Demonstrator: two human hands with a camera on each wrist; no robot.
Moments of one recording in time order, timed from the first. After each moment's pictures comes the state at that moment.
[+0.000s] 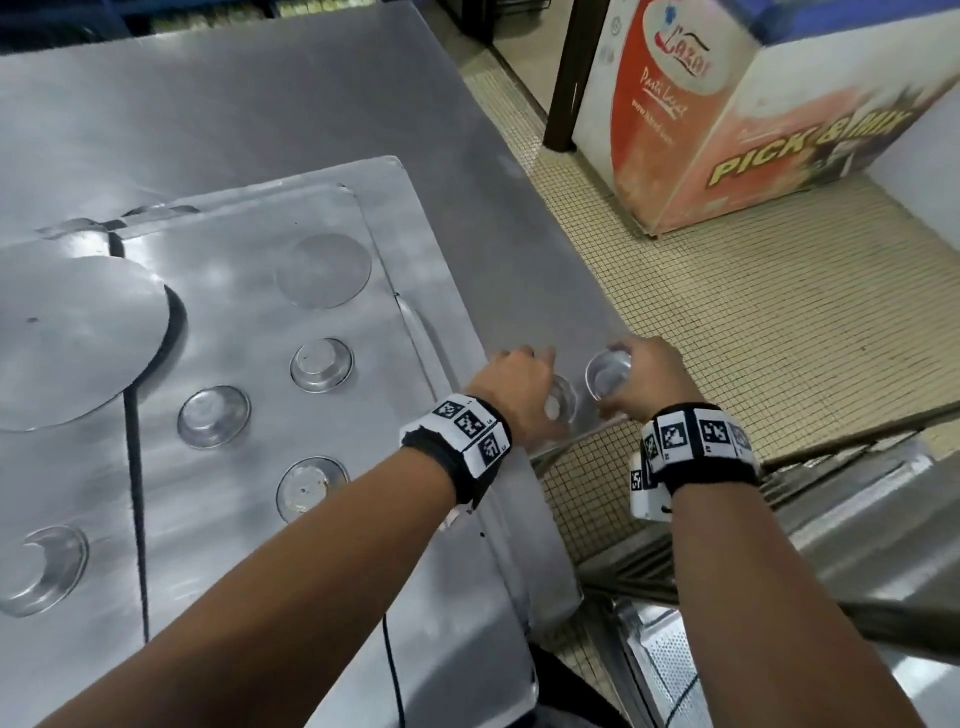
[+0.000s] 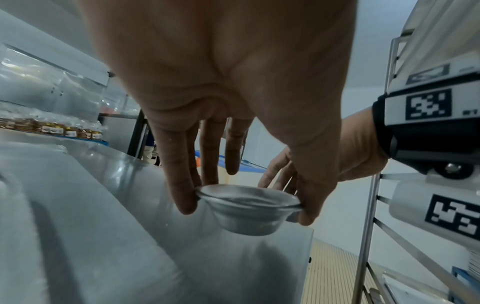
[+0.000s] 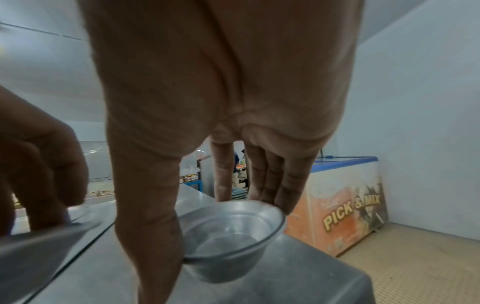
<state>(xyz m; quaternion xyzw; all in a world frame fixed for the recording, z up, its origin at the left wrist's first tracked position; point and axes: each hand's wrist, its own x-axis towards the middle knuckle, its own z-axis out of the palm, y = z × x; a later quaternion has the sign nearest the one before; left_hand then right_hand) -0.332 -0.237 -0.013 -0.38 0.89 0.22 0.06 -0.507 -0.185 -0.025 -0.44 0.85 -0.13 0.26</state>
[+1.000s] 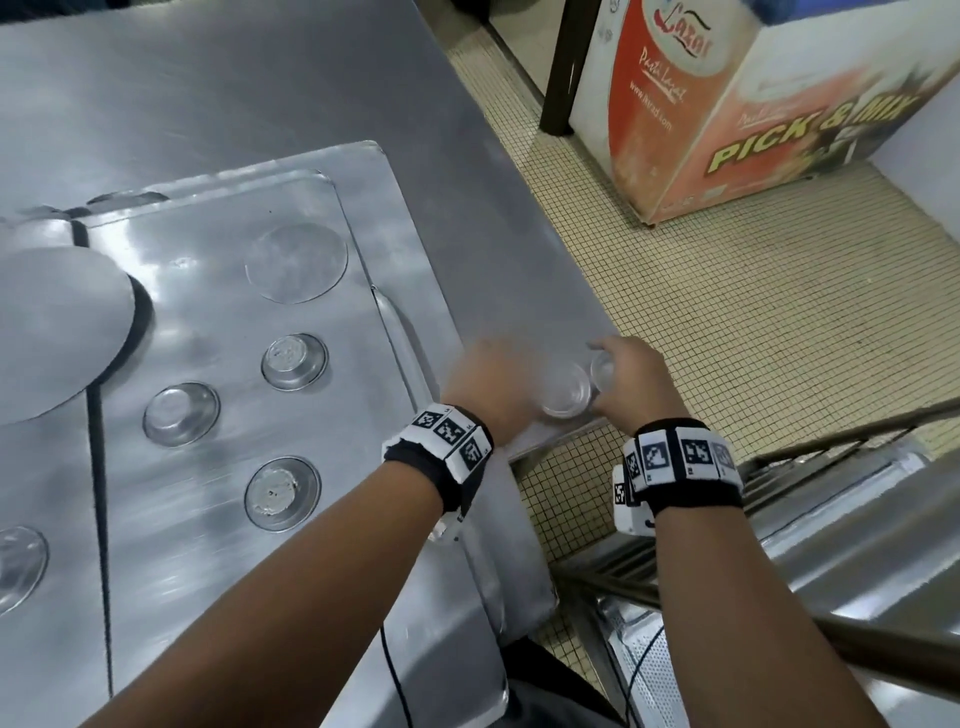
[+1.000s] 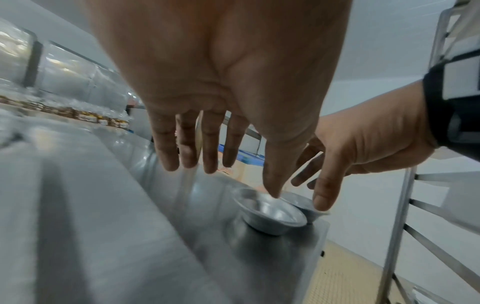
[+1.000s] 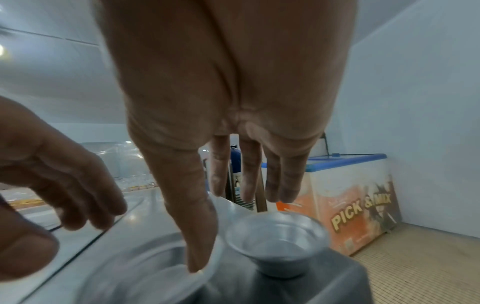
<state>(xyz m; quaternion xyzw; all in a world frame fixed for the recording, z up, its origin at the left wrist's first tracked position) -0.347 -0.239 -0.038 -0.44 0.87 0.22 0.04 -0.515 -0.178 -0.033 -0.49 0.83 -0.15 0.23</state>
